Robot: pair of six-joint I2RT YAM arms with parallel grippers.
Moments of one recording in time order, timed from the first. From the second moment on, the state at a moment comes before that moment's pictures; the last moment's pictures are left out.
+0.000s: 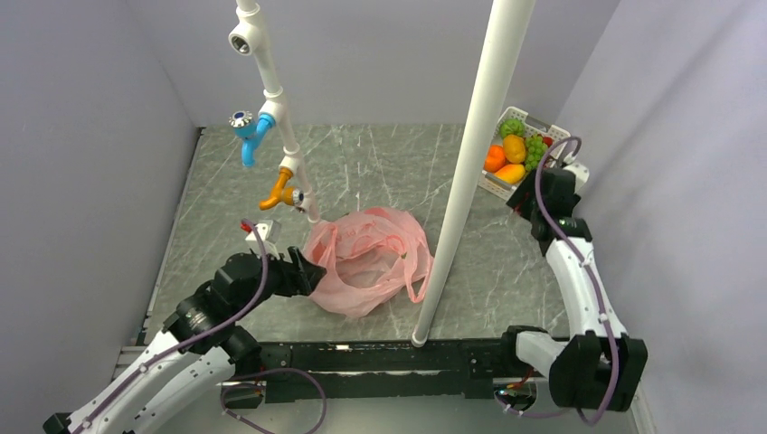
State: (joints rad) left arm -0.73 0.44 0.54 -0.54 -0.11 -0.64; right arm -0.06 1.06 0.85 -0.42 0.24 0.44
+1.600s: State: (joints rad) left arm -0.73 0.19 0.96 -0.96 -0.26 -0.51; right arm 0.15 1.12 1.05 -0.54 0.20 0.36
